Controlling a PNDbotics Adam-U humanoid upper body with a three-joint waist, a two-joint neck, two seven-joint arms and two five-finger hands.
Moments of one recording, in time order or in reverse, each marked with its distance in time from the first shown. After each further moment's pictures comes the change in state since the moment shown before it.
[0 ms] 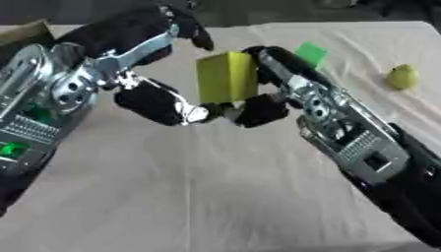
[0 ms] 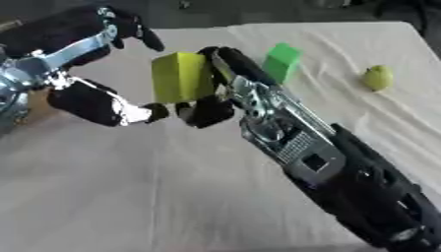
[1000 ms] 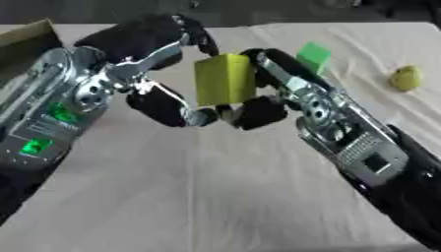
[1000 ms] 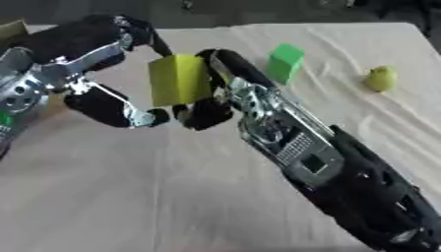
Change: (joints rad) left arm -0.008 -0.017 -0.015 0.053 -0.049 -0.034 0.002; right arm -0.001 0.008 0.001 0.005 -0.013 -0.001 0.010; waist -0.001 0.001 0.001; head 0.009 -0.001
